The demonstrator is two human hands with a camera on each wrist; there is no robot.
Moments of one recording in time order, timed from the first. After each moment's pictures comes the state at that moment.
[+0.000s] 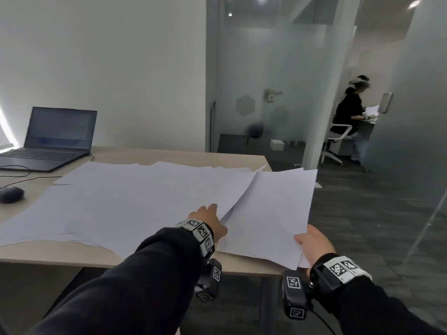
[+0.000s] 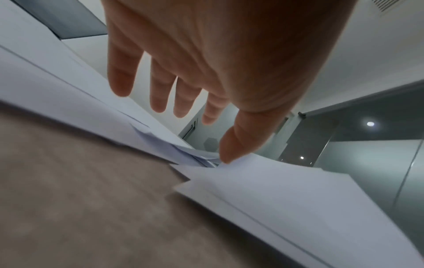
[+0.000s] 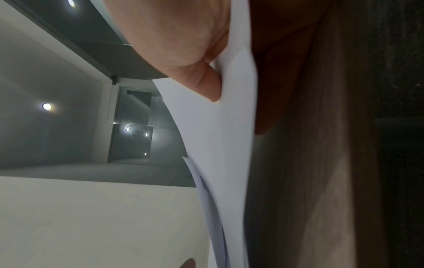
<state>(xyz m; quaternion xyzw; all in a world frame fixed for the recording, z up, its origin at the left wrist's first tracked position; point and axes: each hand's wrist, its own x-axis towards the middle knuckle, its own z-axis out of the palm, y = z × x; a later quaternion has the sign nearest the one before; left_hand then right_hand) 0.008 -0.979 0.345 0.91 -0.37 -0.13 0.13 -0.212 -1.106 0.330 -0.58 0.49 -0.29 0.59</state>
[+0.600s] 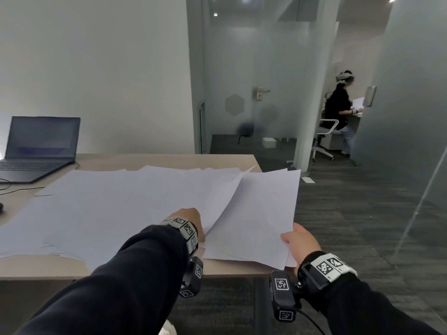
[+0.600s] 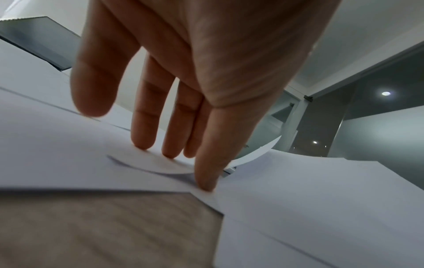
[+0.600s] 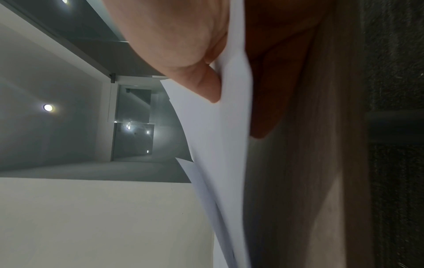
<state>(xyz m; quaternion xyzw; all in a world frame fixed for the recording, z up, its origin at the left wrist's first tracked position) 0.028 -0.992 0.349 0.92 -0.38 -0.10 0.00 -0.218 -1.108 0.328 -0.58 0.47 -0.29 0.60</state>
